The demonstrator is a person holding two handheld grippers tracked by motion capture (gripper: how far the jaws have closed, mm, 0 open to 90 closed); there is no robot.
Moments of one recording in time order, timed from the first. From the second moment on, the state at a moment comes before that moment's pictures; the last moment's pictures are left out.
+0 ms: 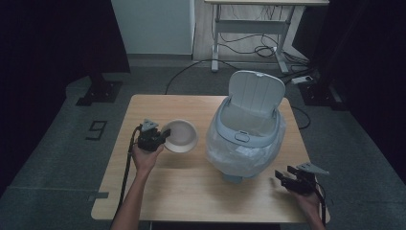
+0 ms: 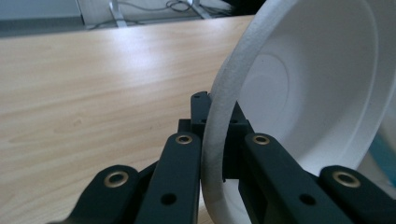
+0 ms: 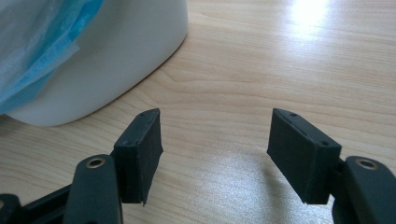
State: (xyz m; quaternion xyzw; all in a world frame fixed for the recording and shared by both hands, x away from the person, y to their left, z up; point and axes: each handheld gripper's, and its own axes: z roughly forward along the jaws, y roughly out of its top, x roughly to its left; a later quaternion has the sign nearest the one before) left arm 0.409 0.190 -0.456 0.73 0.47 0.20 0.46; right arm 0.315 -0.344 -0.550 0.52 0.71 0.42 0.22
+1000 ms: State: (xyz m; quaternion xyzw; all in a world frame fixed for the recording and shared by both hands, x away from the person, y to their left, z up) left arm 0.388 0.191 -0.408 0.70 0.44 0.22 0.52; right arm 0.319 -0.342 -0.551 0.53 0.71 0.40 0.22
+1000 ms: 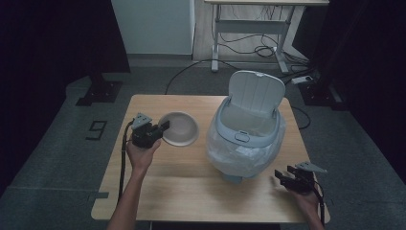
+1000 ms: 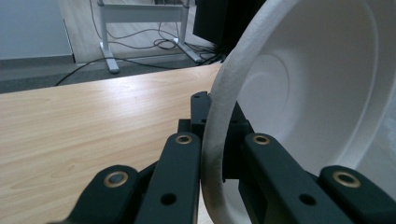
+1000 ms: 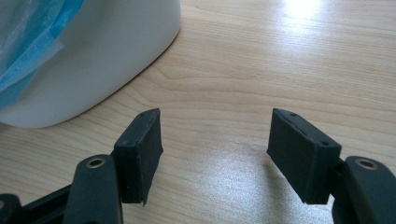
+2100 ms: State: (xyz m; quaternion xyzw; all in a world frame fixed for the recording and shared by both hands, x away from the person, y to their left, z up) left arm 0.375 0.182 -0.353 0.69 0.40 0.22 0.57; right arm 0.321 -0.341 -0.552 0.53 0.72 0.40 0.21
